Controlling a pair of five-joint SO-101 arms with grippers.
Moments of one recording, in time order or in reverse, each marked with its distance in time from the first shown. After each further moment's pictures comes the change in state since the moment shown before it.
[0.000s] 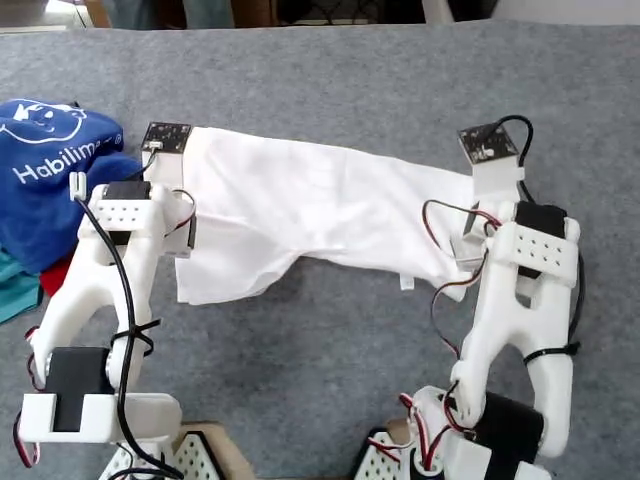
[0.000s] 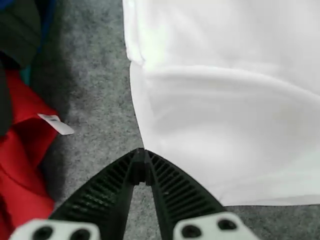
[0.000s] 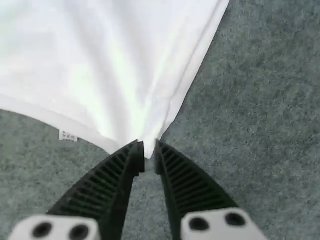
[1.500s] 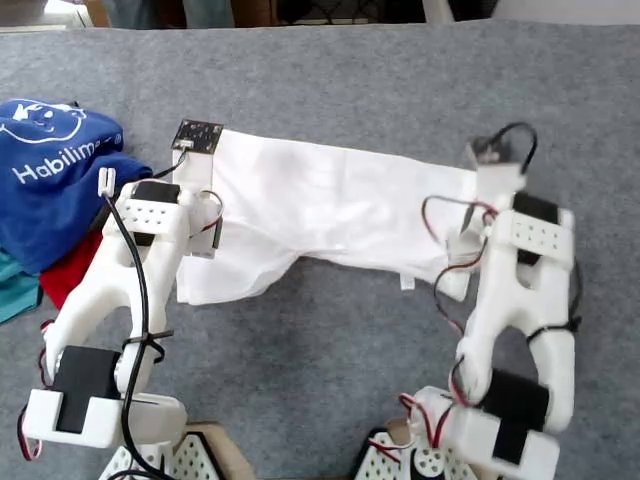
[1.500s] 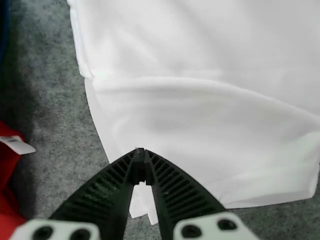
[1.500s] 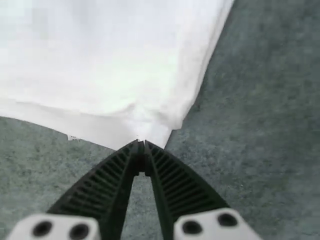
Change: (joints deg) left arm 6.9 0.0 0.0 -1.9 2.2; right arm -0.1 5.6 -4.2 2.5 -10.5
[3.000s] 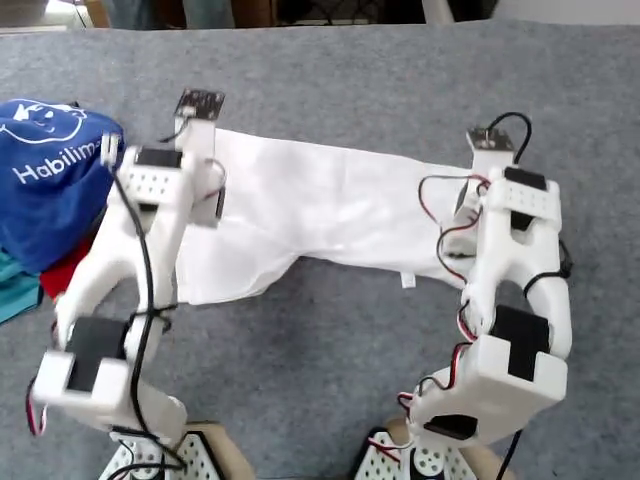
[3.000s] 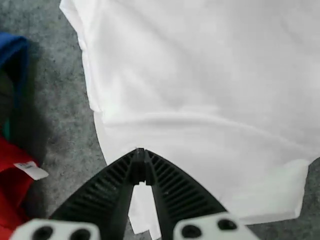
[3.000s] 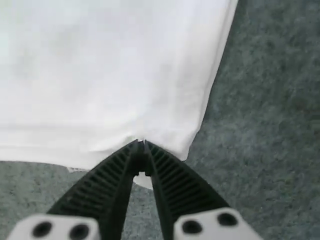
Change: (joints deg) left arm 0.0 4.9 -9.3 2.9 0.1; right arm -1.5 20.4 -8.9 -1.1 -6.2
